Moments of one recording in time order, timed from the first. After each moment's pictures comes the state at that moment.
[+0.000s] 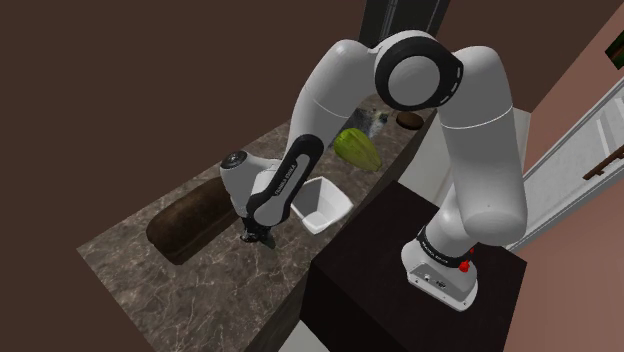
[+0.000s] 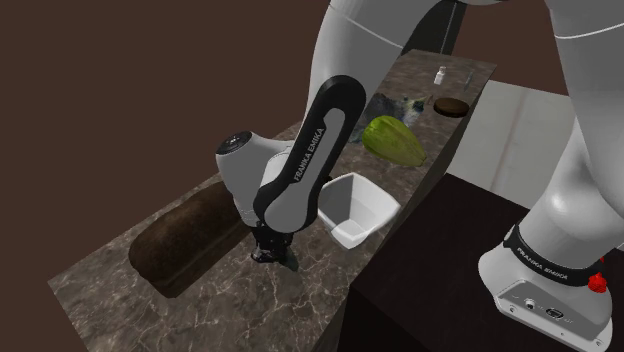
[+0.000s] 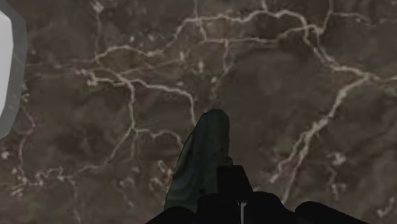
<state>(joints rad) 0.32 0.64 0.24 -2.11 -0.21 2.54 0.65</state>
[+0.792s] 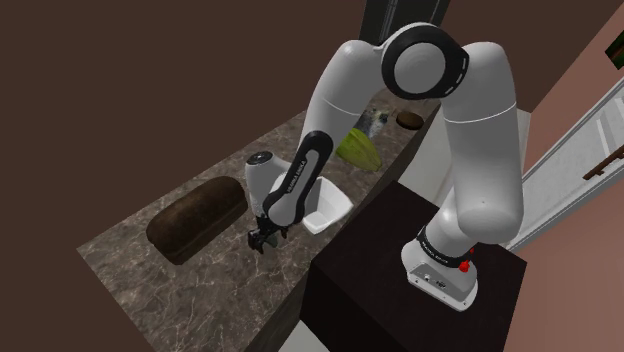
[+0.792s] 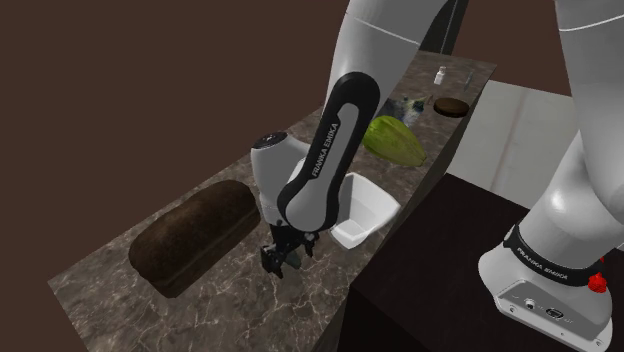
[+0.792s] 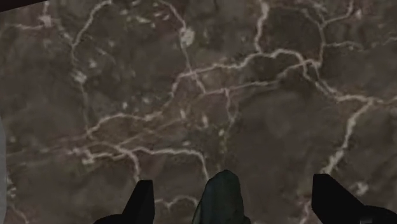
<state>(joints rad) 0.21 0.61 0.30 -2.27 -0.07 2.71 0.66</state>
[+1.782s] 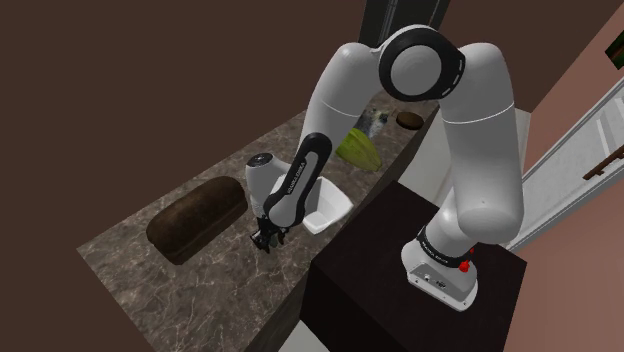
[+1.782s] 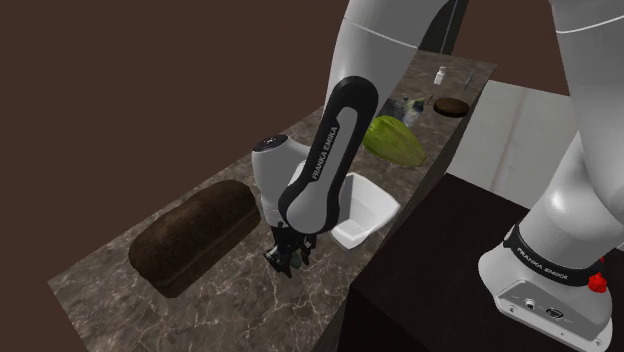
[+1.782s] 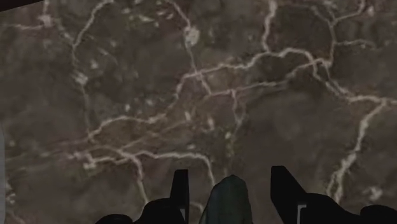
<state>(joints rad) 0.22 0.62 0.29 -2.27 -0.08 2.71 0.66</state>
